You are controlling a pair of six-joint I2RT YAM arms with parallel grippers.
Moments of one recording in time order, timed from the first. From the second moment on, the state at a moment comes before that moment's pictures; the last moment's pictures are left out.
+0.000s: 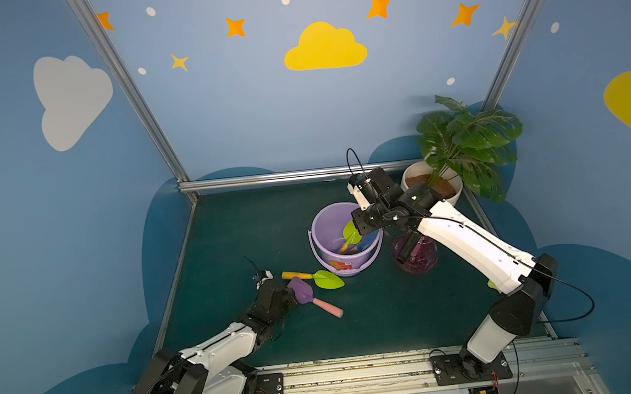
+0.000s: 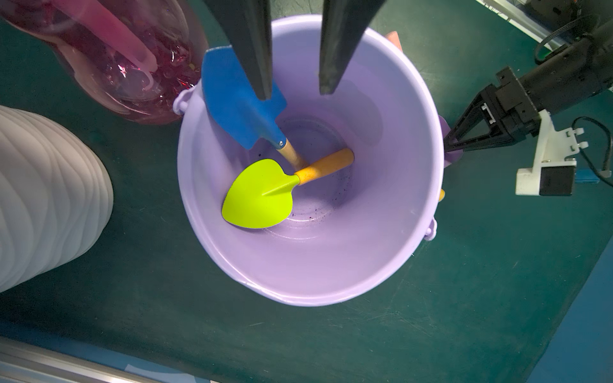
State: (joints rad) left arm -0.50 1.14 0.23 0.16 -0.08 -0.97; right arm 0.75 1.66 1.75 -1.02 0.11 0.26
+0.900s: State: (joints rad) left arm -0.50 0.54 0.23 -0.10 -0.13 -0.70; right arm 0.74 1.66 1.75 -1.02 -0.14 0.18
